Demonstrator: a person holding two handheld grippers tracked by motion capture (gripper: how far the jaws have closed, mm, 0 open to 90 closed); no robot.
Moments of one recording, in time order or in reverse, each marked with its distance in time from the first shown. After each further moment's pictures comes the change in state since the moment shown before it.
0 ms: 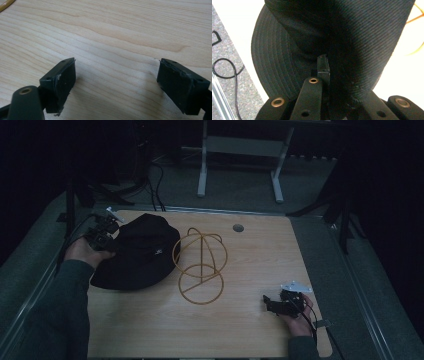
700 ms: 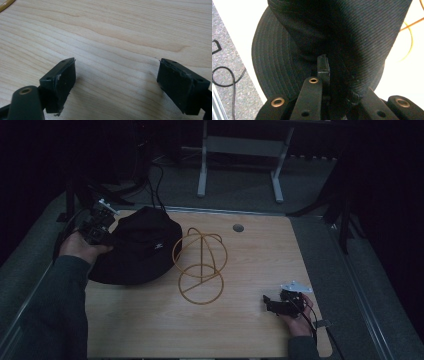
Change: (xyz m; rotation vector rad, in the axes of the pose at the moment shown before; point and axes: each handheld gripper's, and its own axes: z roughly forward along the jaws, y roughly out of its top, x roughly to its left) left arm 0.002 0.004 -0.022 -0.073 -0.026 -0.005; right arm 0.000 0.000 0.000 -0.001 -0.001 -0.001
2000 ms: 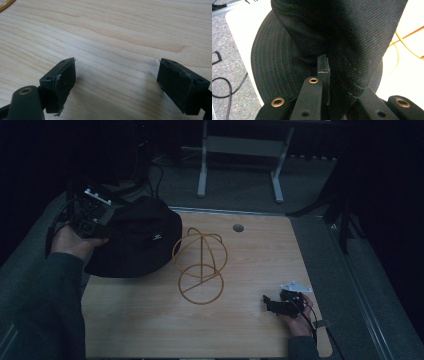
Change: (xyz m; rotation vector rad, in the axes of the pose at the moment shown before) left arm 0.001 0.003 -0.031 -0.113 -0.014 -0.020; right arm 0.000 0.000 0.000 0.000 -0.001 0.001
